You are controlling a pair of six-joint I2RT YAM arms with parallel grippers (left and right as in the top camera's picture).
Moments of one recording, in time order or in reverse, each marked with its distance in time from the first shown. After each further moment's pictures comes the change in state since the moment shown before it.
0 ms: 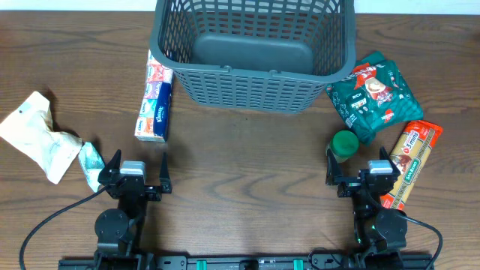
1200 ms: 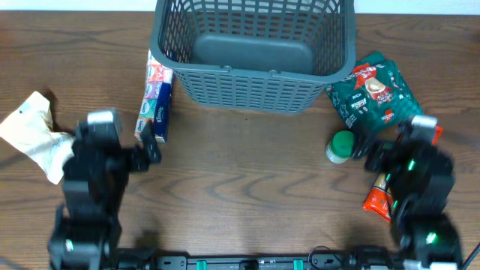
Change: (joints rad) left arm 0.000 0.734 0.811 -0.438 -0.046 -0.208; right arm -0.179 0.752 0.855 -0.612 -0.007 0.175
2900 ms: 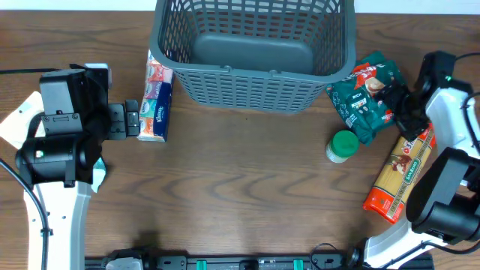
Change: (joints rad) left arm 0.145 0.419 0.430 -0.400 -0.002 0.238; right arm -0.281 1.080 0.473 -0.130 -0.174 0.467
